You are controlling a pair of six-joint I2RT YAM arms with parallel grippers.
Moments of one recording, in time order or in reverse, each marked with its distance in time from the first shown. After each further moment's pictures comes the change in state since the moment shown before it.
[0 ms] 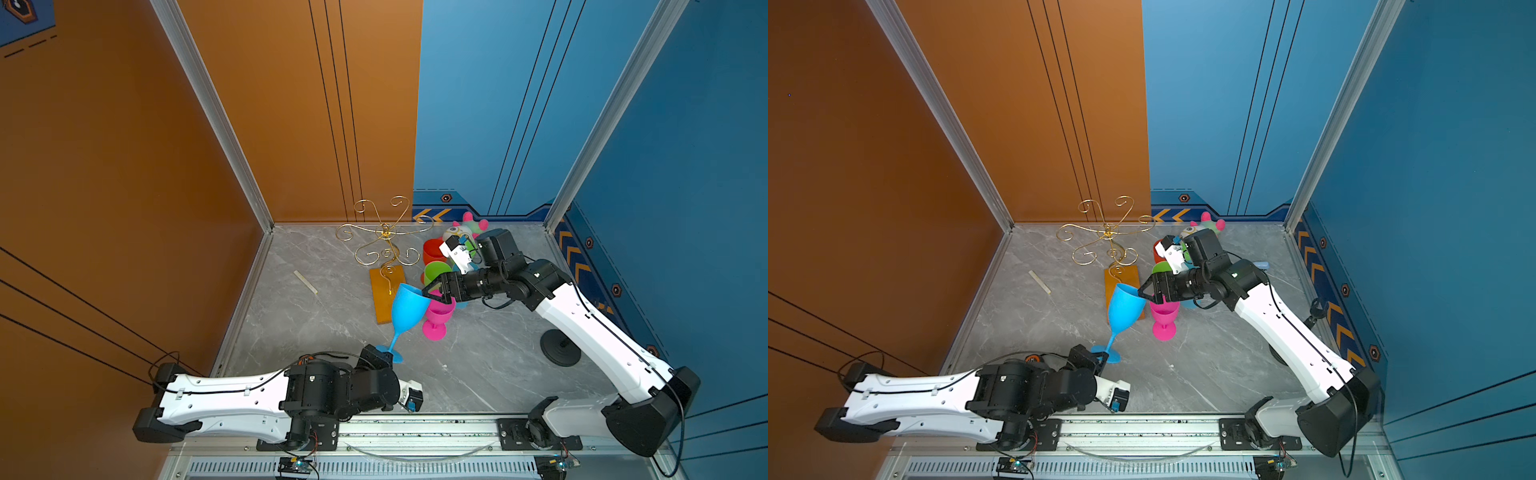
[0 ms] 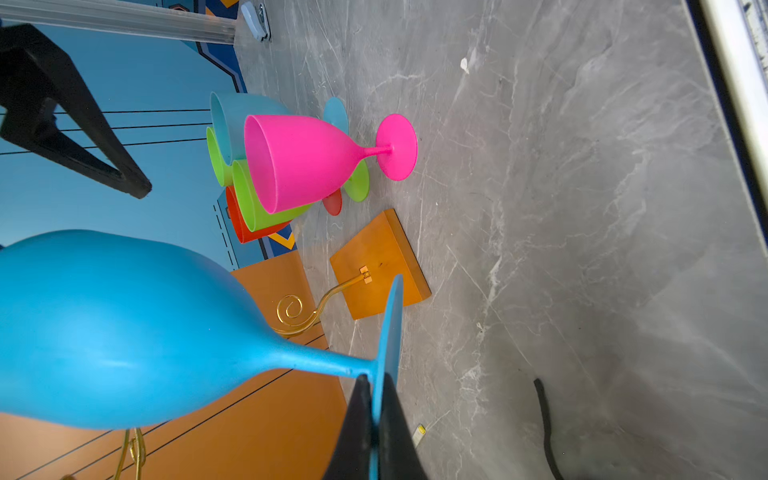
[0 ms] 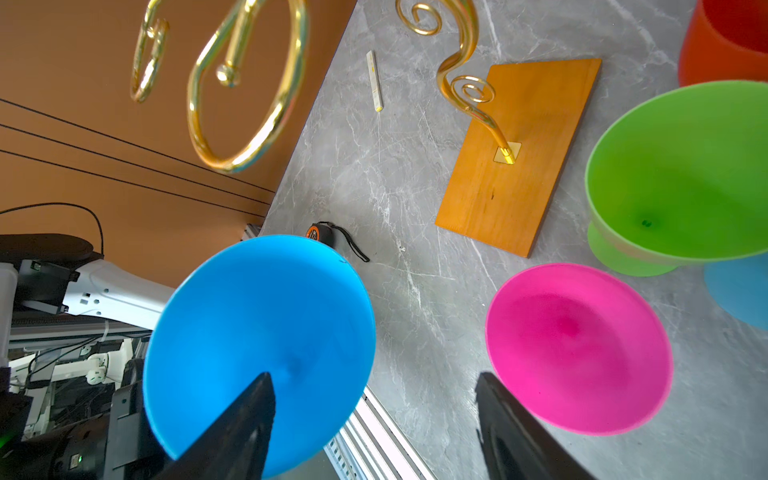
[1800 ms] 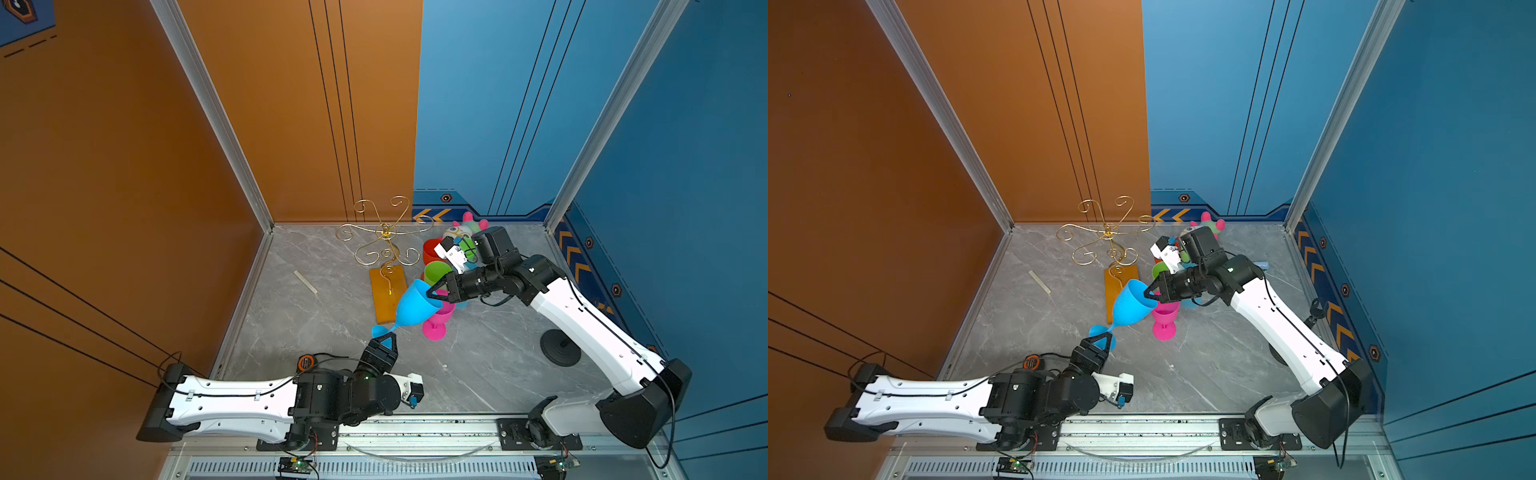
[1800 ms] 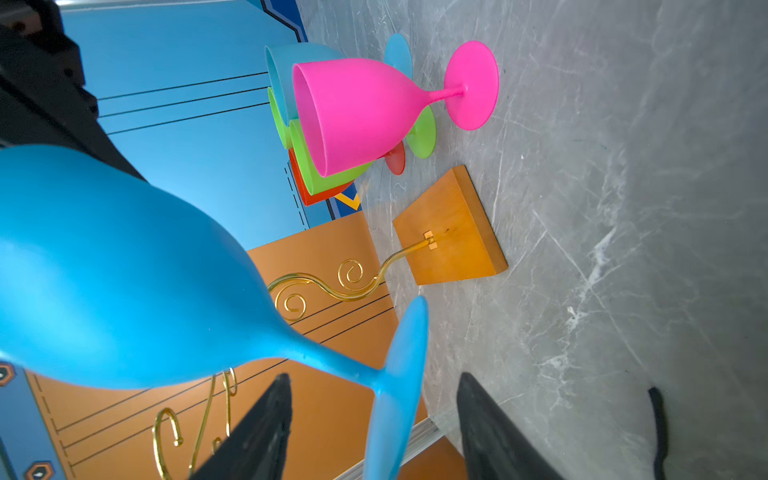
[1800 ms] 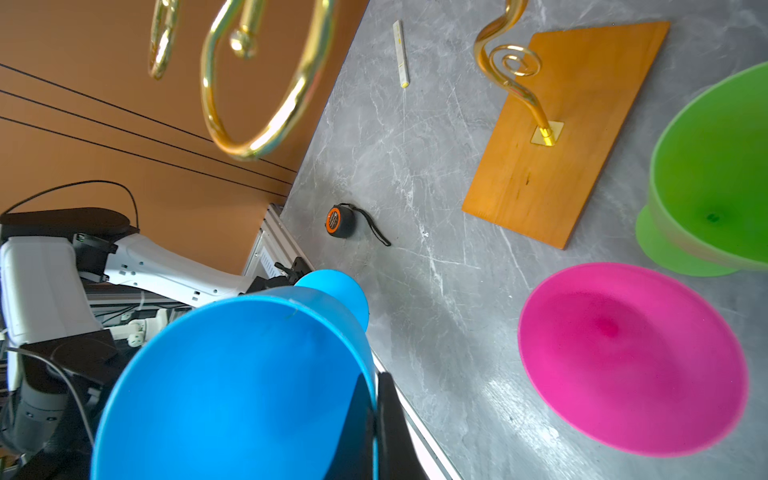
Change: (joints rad) left arm -0.008 -0.033 -0.171 0.308 -0.238 0.132; right arm -0.016 0.023 0.030 -0.048 -0.074 -0.042
